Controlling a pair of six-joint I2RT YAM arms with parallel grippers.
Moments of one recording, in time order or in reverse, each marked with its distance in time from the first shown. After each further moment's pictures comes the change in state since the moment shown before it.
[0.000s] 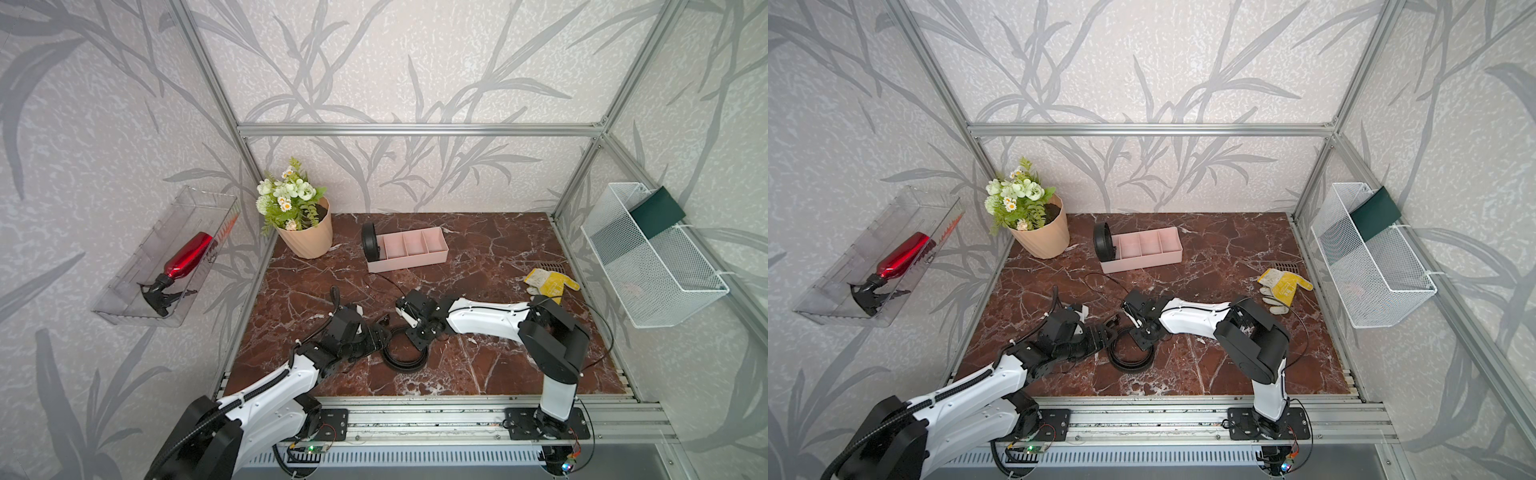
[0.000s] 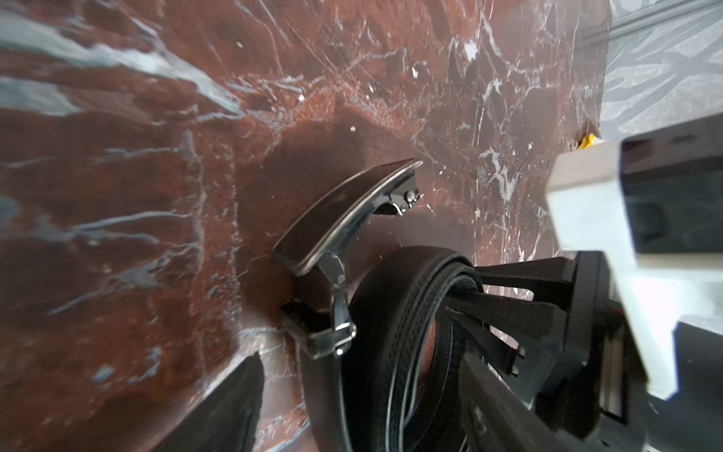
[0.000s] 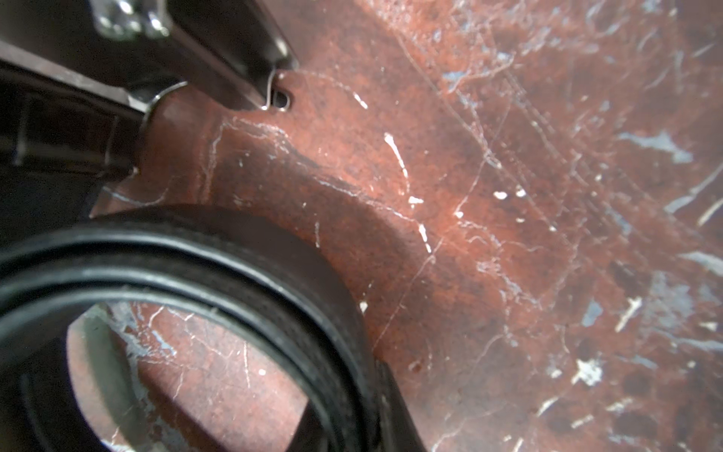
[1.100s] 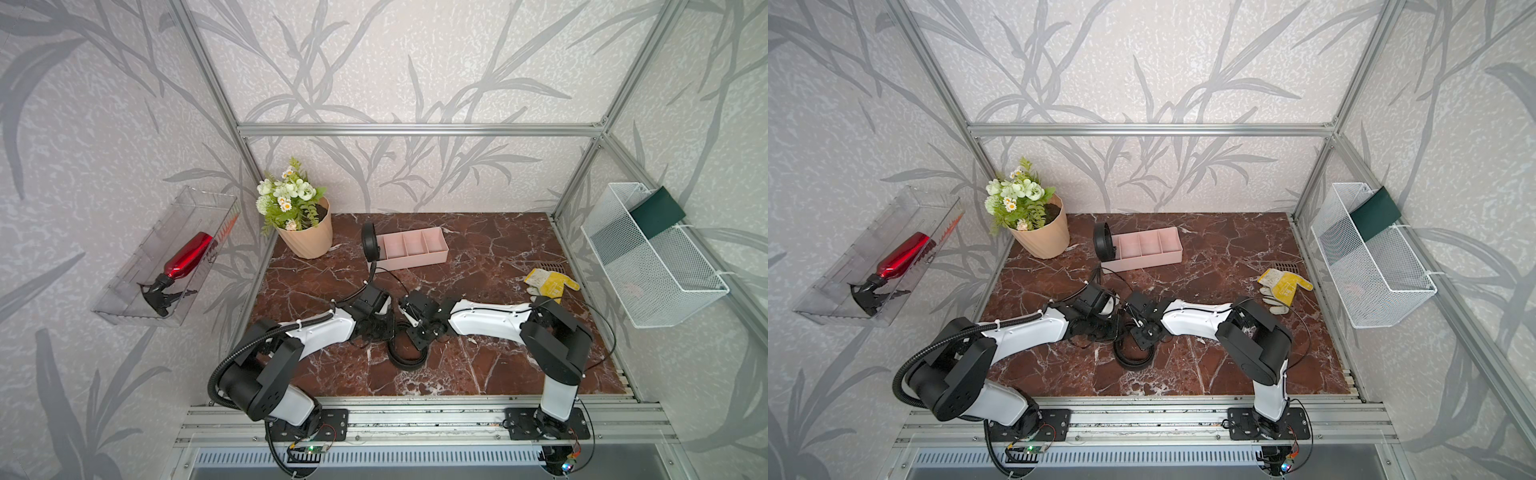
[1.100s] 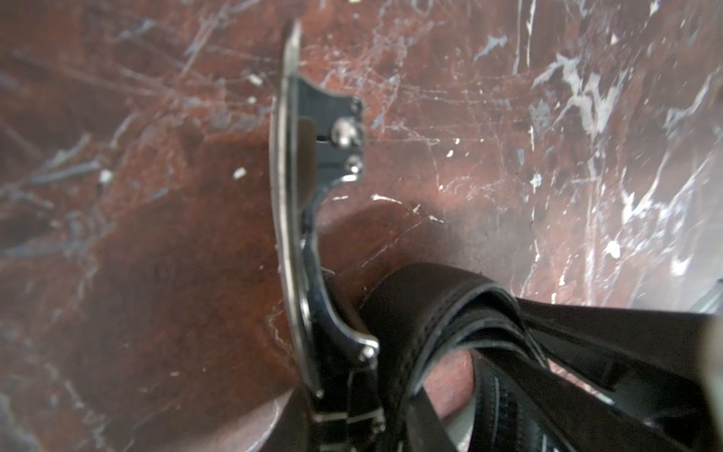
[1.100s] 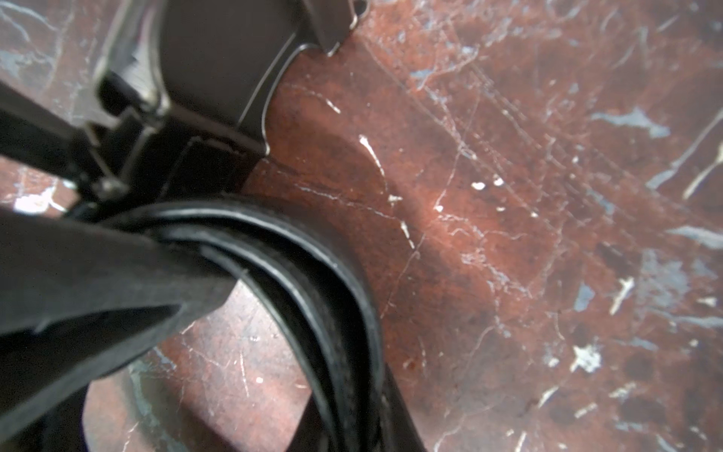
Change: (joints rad) left arm -0.043 0.489 0.396 -0.217 0.028 0.366; right arm 0.000 -0.015 -0.030 0.038 0.011 0.086
